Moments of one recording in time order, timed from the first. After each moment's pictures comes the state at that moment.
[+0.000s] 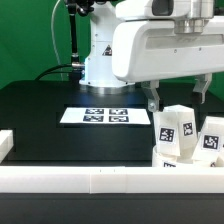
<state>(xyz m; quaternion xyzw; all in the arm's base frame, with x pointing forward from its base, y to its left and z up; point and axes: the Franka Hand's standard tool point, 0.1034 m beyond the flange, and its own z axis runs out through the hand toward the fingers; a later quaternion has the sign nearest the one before) 0.629 0.063 0.109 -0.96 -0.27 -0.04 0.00</state>
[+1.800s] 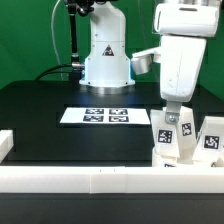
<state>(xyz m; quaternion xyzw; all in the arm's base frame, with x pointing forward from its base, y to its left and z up) 0.624 0.060 0.089 -0.79 -0.61 0.00 -0.05</state>
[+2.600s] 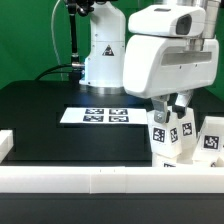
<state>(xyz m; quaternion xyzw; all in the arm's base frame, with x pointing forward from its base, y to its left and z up) 0.622 0.059 0.088 -0.94 -0.35 0.00 -0.04</state>
